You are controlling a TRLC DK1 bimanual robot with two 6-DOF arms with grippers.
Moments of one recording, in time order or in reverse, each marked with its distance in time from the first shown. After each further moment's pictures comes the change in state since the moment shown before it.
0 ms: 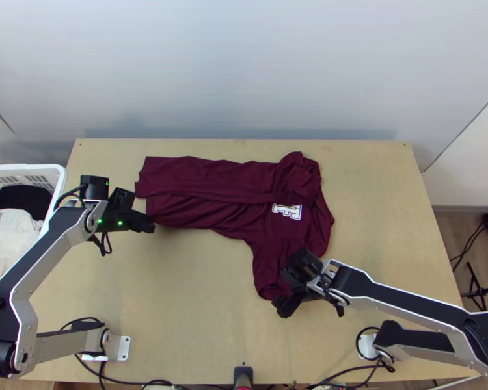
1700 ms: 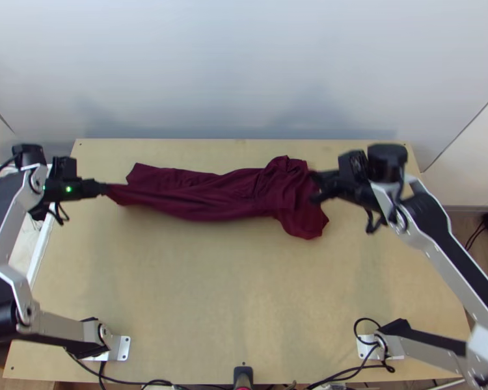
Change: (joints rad) left arm 0.359 0.188 0.389 -0.213 0.109 -0.029; right arm -0.558 -0.011 0.639 -0.098 -0.003 -0.177
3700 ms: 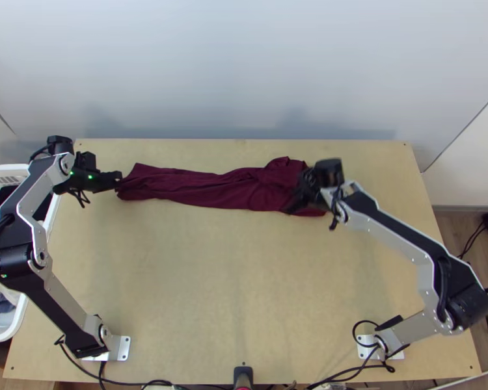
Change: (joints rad) left arm -0.054 0.373 0.183 0.069 -0.090 -0.145; right arm 0.053 0.346 -0.167 0.324 0.132 -0.195
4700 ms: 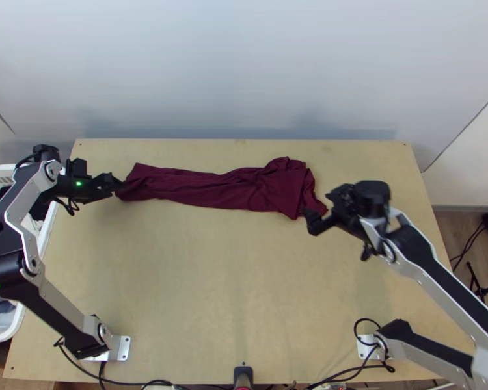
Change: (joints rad) left arm 0.074 -0.055 -0.061 -0.090 0.237 0.045; right arm 0.000 -0.499 -0.182 -0.182 0.000 0.138
